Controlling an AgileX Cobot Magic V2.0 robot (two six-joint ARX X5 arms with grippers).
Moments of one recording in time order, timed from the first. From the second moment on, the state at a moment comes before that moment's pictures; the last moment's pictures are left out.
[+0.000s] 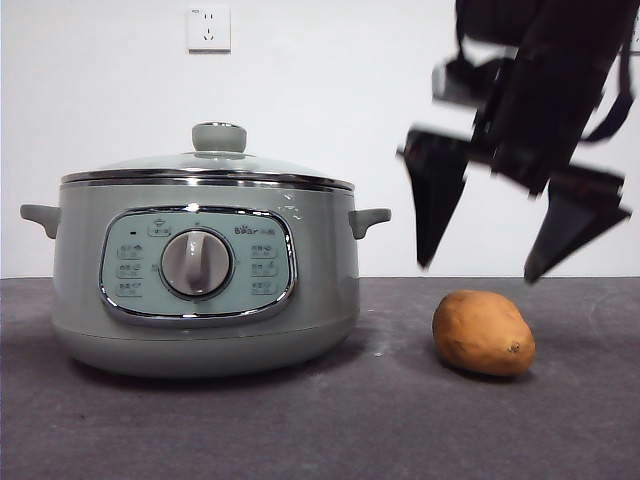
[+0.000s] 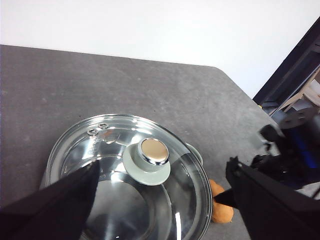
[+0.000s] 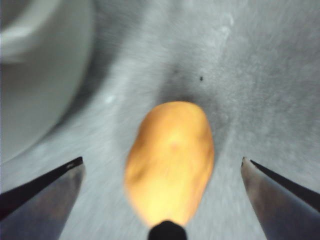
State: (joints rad) left arm -0.07 0.81 0.95 -0.45 0.55 -0.24; right arm 0.50 1.55 1.04 -0.59 -0.01 0.21
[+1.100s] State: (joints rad) left arm -0.13 0.89 0.95 -0.46 0.53 -0.22; right arm 0.49 1.35 1.04 -0.77 0.00 0.24
